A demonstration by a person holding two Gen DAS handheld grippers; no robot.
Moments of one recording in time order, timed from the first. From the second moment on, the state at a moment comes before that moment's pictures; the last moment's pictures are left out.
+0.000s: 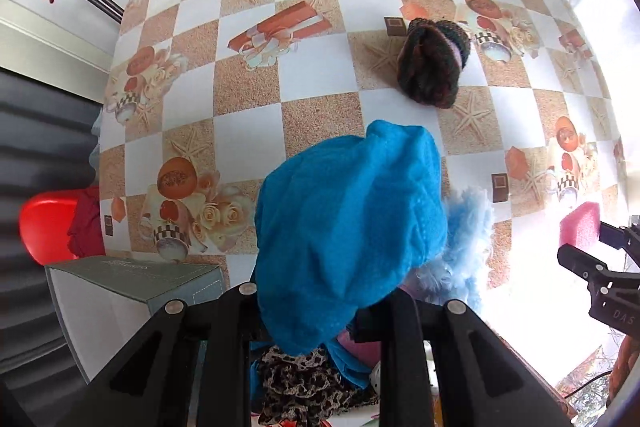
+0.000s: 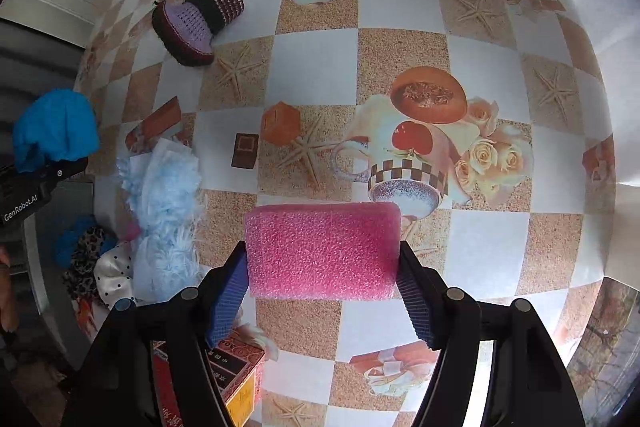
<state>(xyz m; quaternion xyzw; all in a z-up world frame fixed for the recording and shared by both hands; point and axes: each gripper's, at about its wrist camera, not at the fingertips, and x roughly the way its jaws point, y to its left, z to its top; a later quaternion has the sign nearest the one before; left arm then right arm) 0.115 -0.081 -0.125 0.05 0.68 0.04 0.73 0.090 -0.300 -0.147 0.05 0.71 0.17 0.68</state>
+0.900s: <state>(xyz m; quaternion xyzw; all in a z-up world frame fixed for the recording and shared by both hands) -0.074 -0.066 -0.005 0.07 0.60 -0.10 0.79 -0.013 -0.235 0.017 0.13 0.63 0.17 0.74</state>
